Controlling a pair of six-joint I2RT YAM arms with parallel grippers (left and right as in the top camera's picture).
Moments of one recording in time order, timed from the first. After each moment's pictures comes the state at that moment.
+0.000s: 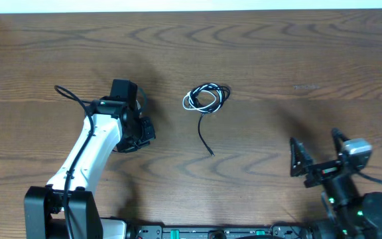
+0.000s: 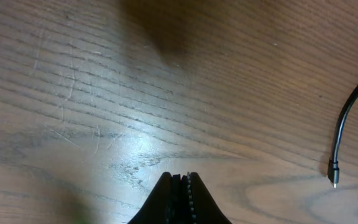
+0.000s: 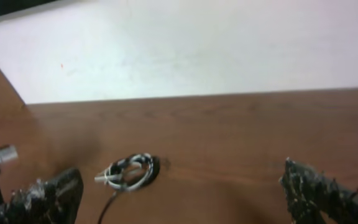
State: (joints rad) left arm -0.11 1.52 0.98 -0.95 0.17 -0.44; right arm 0.14 0.17 0.51 -0.44 -0.14 0.20
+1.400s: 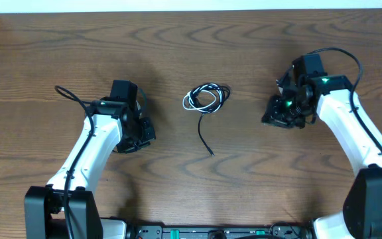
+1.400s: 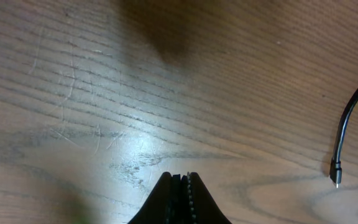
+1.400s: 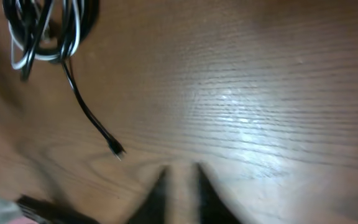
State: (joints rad) left arm -0.11 1.52 0.98 -0.95 0.17 -0.44; right arm 0.14 1.66 1.21 -0.96 -0.41 0.38
